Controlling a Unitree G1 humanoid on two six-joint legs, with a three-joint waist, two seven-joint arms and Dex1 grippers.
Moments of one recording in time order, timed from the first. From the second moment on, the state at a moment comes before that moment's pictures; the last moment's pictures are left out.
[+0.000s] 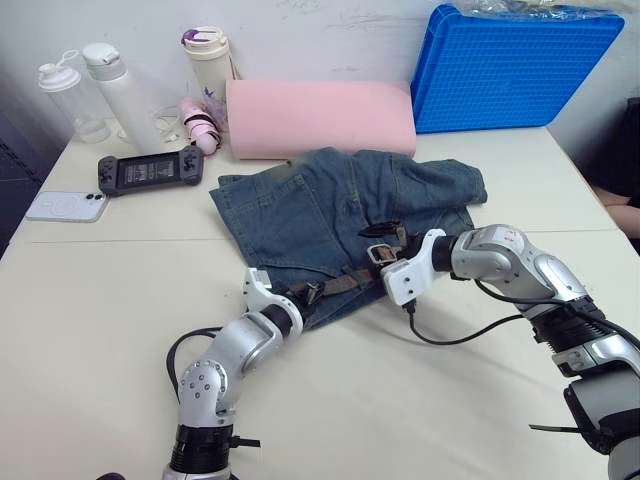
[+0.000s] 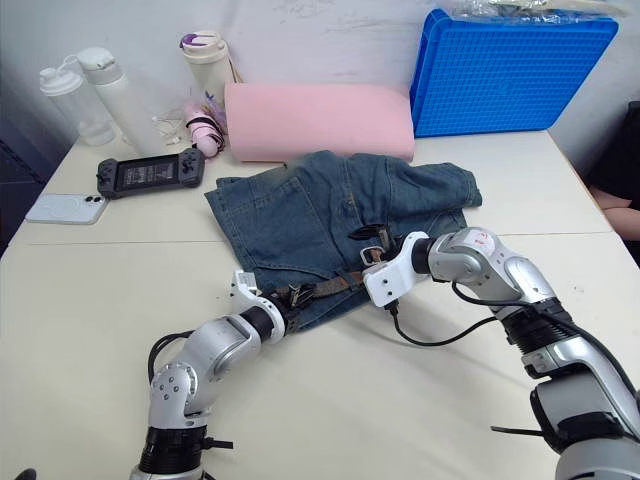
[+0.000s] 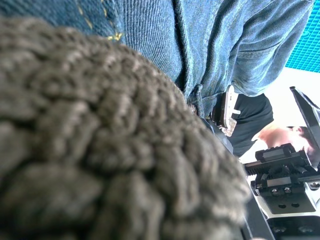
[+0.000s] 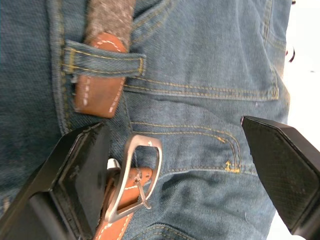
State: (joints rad) left arm -0.16 0.01 -0.02 -0.28 -1.74 0.61 0.87; right arm -0.75 -0.76 0.41 0.31 -0.50 -0.68 0.74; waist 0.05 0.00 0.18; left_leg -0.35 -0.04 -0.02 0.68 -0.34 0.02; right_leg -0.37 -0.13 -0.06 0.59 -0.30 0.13
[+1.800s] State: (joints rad) left arm -0.19 0.03 0.00 -0.23 -1.75 0.67 0.89; right arm -0.86 -0.78 0.52 0.60 -1.00 -1.15 0.15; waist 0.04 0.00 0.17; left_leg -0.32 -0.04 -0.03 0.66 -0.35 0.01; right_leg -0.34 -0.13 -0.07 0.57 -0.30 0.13
